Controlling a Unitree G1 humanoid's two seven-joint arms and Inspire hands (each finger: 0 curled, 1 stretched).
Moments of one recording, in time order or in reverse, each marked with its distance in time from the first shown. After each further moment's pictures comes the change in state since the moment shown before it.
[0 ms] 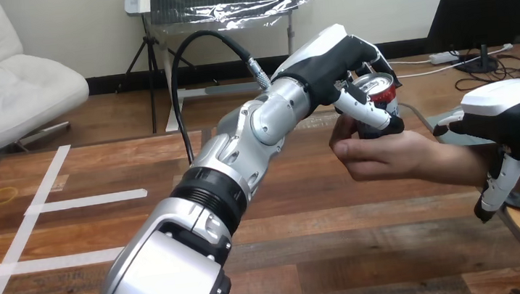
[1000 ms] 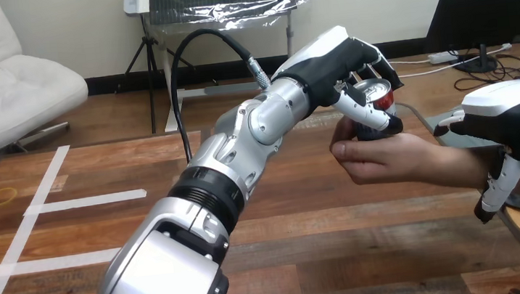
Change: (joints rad) left arm 0.000 0.010 -0.001 0.000 0.003 -0.018 -0.038; right arm 0.000 0.000 -0.001 0.000 0.002 0.005 0.004
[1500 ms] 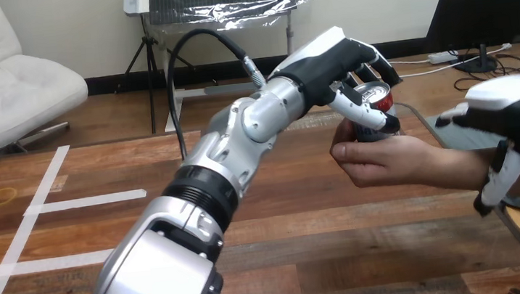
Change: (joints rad) left arm 0.004 0.024 0.014 -0.006 -0.027 -0.026 -0.024; right arm 0.000 -0.003 -0.040 -0.023 0.018 0.036 0.000
